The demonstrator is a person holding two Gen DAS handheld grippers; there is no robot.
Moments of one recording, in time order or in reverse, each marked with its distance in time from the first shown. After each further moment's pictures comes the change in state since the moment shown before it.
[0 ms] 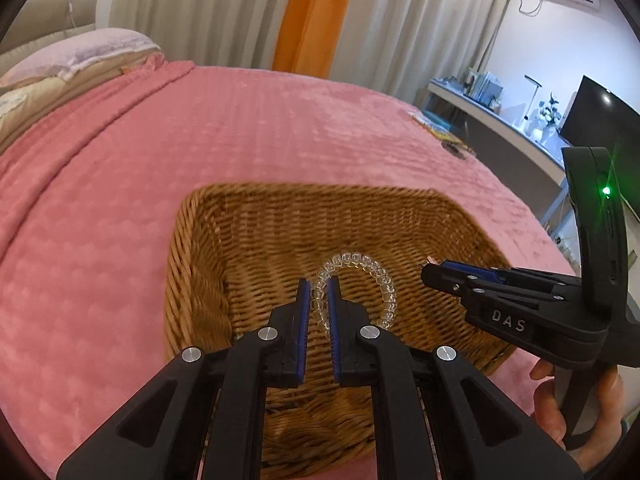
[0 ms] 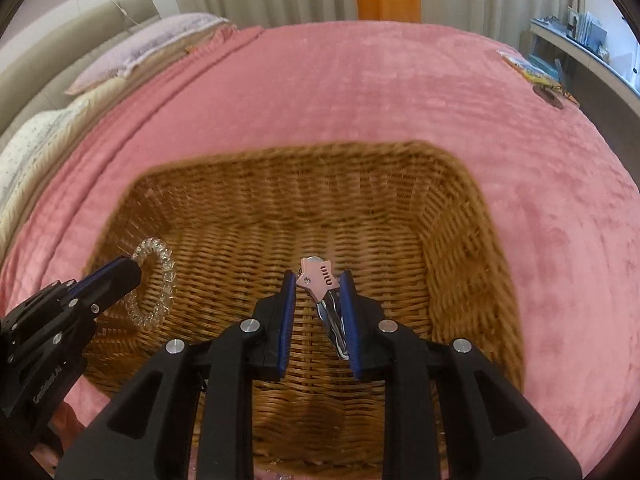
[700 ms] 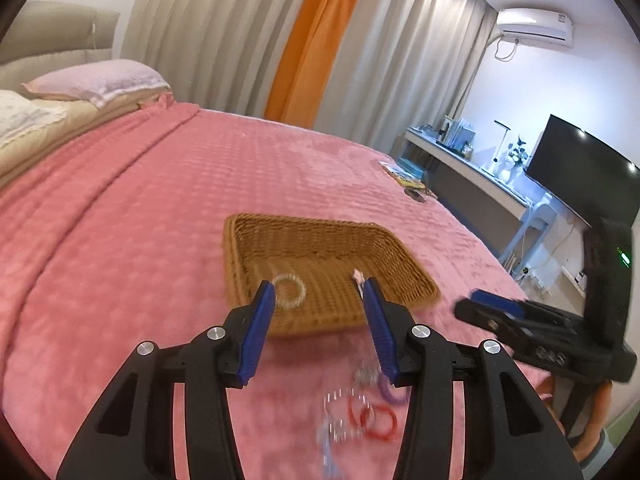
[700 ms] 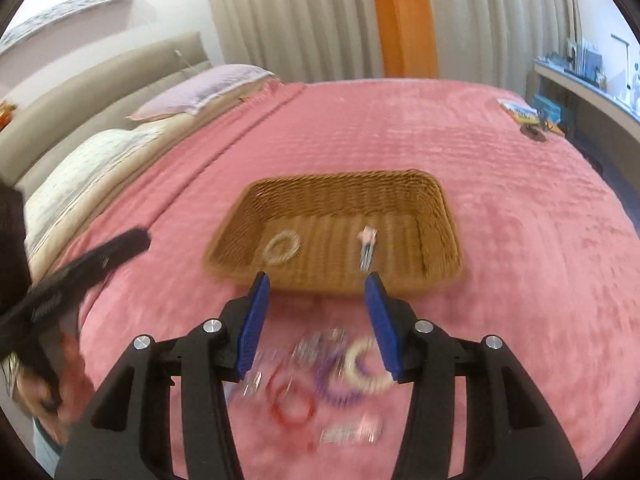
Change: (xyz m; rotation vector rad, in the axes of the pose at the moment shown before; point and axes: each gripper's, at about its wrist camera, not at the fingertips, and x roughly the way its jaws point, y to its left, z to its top) left arm -0.174 -0.006 -0.048 -0.033 -0.181 -0.073; right arm -0.178 0.028 -0.101 -0.051 -0.224 0.118
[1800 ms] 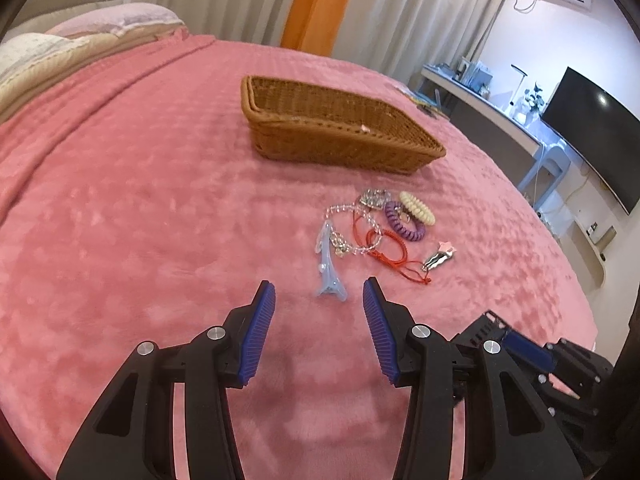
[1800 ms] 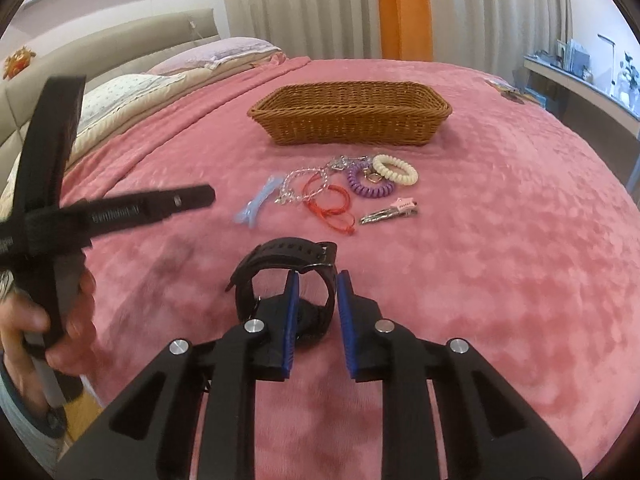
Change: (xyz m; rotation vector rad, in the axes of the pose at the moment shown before) left arm -0.010 -0.008 -0.135 -0.020 0.233 0.064; right arm -0.046 0.043 -0.179 -0.022 0.036 -0.057
